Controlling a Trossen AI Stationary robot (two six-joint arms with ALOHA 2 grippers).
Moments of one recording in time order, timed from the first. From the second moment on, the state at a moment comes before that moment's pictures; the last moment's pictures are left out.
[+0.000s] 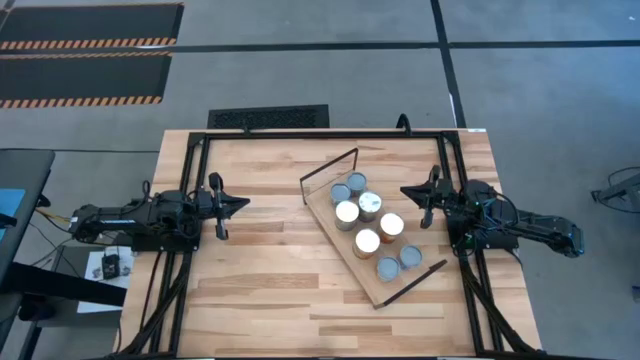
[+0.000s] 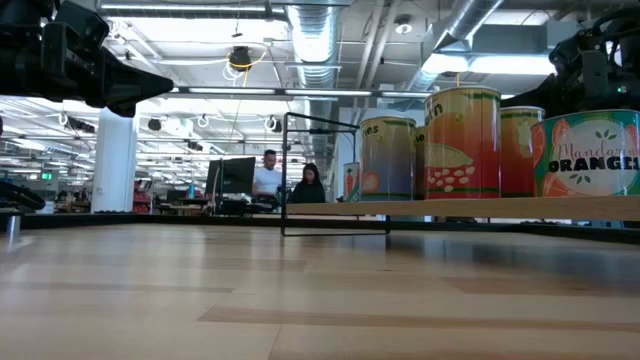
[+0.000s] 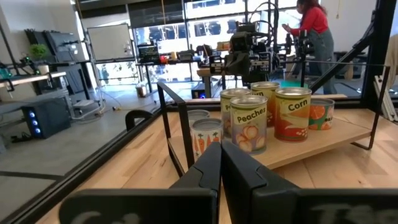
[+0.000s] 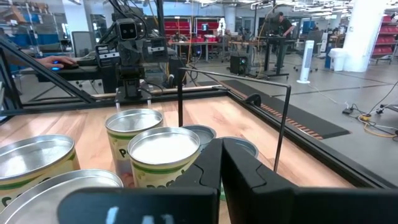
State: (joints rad) left arm 0.03 0.02 0.01 0.05 -0.17 0.09; right arm -0.29 0.01 0.01 0.00 0.00 0.01
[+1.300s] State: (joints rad) left arm 0.03 0.02 0.01 0.05 -0.17 0.09; right arm -0.29 0.01 0.01 0.00 0.00 0.01
